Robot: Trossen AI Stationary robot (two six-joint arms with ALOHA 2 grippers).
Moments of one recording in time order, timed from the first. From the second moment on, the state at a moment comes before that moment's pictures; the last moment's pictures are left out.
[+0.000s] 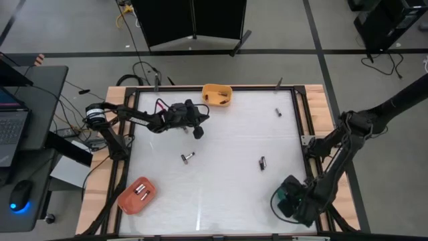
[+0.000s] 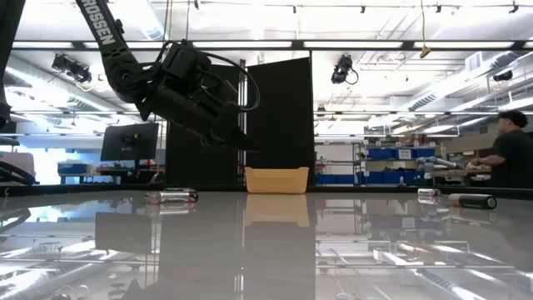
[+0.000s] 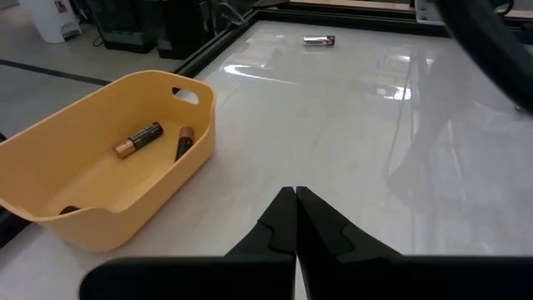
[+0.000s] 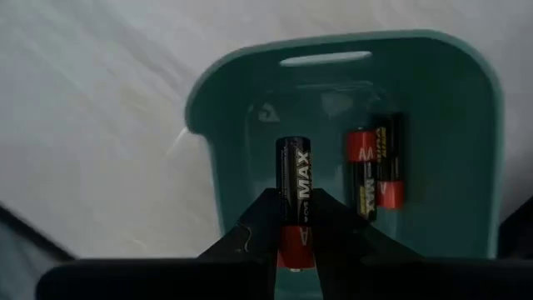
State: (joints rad) left arm 0.36 1.67 0.62 0.70 -0.02 0.02; right arm 1.04 1.53 0.97 -0.94 0.10 1.99
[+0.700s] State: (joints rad) left arm 0.36 1.67 0.62 0.68 -0.02 0.02; right arm 0.97 1.57 0.97 -0.94 0.00 1.93
